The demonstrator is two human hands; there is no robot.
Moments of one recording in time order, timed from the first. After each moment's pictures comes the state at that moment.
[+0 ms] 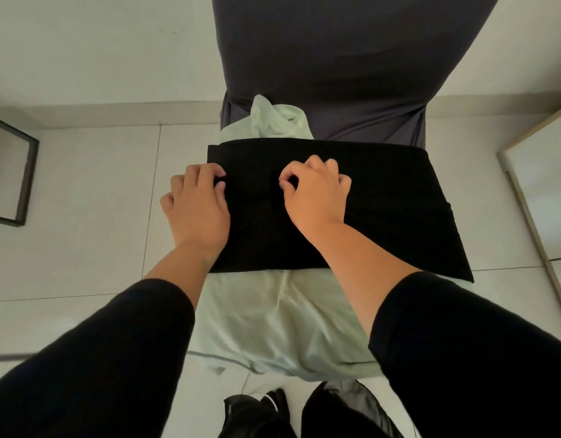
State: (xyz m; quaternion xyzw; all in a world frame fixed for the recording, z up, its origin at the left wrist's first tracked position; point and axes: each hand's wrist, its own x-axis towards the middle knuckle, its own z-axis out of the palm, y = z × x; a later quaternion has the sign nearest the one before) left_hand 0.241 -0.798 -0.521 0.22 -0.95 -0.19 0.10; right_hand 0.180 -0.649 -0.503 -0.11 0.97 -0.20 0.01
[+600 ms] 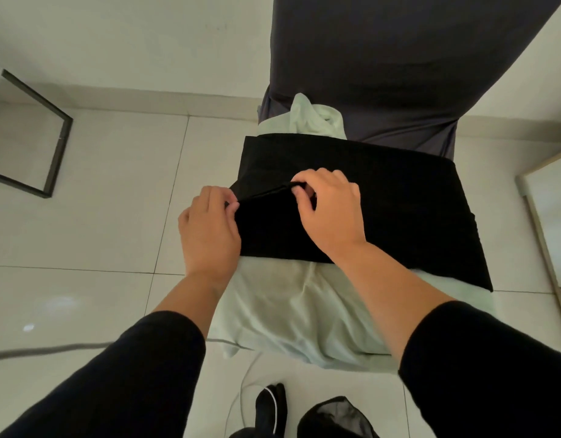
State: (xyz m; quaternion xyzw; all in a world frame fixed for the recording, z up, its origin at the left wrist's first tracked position) left_hand 0.309 -0.808 -0.525 0.22 -0.93 -0.25 0.16; right_hand 0.219 -0.657 -0.499 -0.24 0.93 -0.26 -0.05
